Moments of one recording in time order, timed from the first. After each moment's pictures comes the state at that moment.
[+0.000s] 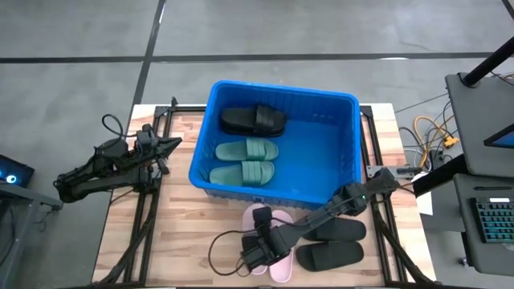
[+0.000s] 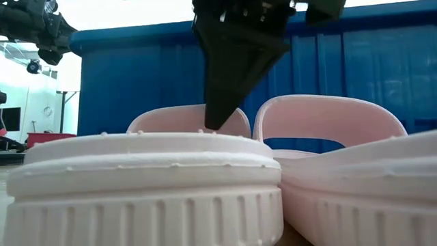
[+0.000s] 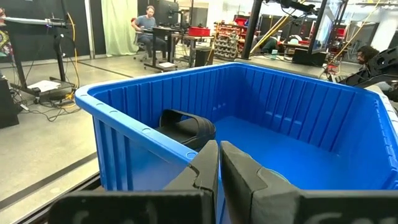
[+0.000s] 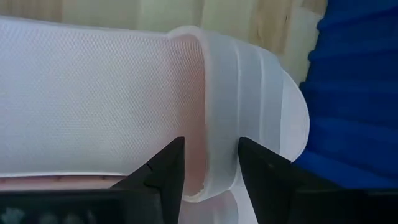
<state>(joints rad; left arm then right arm) 0.20 0.04 0.41 -0.46 -0.30 -0.12 0.50 2.48 2.30 -1.28 0.40 0.28</state>
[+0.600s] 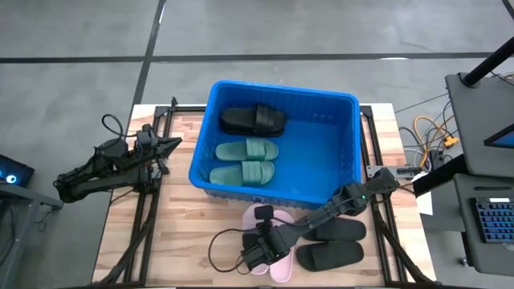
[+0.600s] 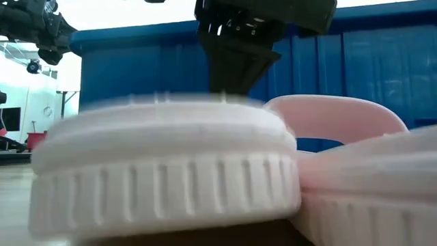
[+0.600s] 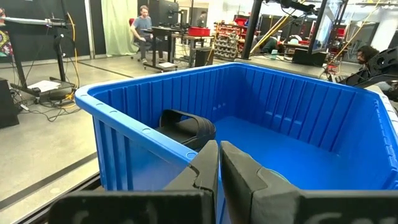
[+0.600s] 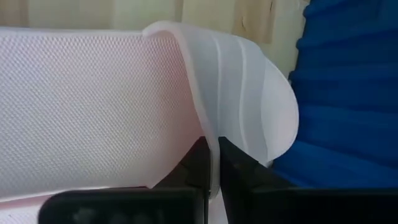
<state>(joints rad) 0.20 0.04 0.41 -0.46 -0.30 -0.12 0.50 2.48 2.28 -1.29 0.42 0.34</state>
